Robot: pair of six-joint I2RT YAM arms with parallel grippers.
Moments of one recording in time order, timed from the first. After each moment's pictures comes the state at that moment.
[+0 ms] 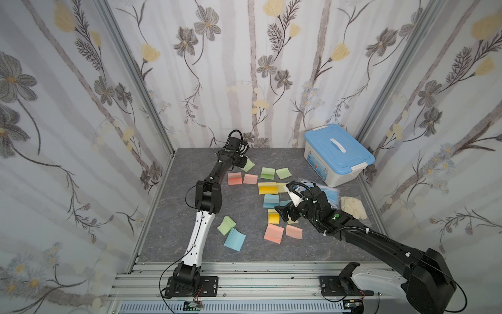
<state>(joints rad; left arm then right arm) -0.27 2.79 2.68 -0.79 0.14 0.17 0.66 1.17 0.73 -0.12 -0.06 0.05</state>
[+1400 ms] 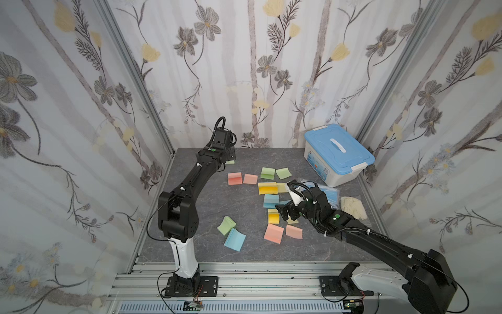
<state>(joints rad) -0.31 1.81 1.65 -0.57 -0.21 -0.40 0.68 1.15 0.74 -0.14 0.02 0.09</state>
